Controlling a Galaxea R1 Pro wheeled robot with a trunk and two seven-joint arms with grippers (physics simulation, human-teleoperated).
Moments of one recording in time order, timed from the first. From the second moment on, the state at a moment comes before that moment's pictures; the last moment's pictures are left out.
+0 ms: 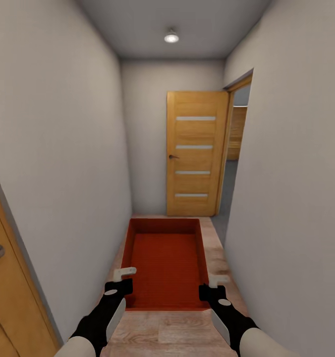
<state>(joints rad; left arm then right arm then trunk) -0.52 -0.14 -0.03 -0.62 0.08 0.19 0.28 -0.62 0.10 0.12 -0.27 -0.09 -0.09 -0.14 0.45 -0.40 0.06</state>
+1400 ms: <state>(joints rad) -0.52 -0.14 -0.02 -0.61 0.08 0.19 0.28 -0.62 0.10 0.12 -0.27 -0.09 -0.09 -0.14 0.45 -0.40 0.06</state>
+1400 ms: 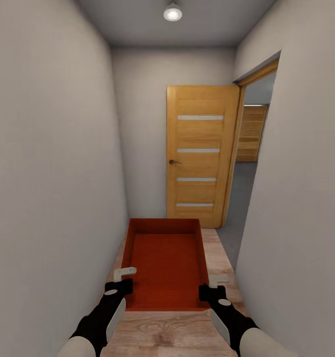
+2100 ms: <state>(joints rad) -0.52 -0.14 -0.02 -0.62 0.08 0.19 0.28 -0.62 0.10 0.12 -0.27 -0.09 -0.09 -0.14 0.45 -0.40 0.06</state>
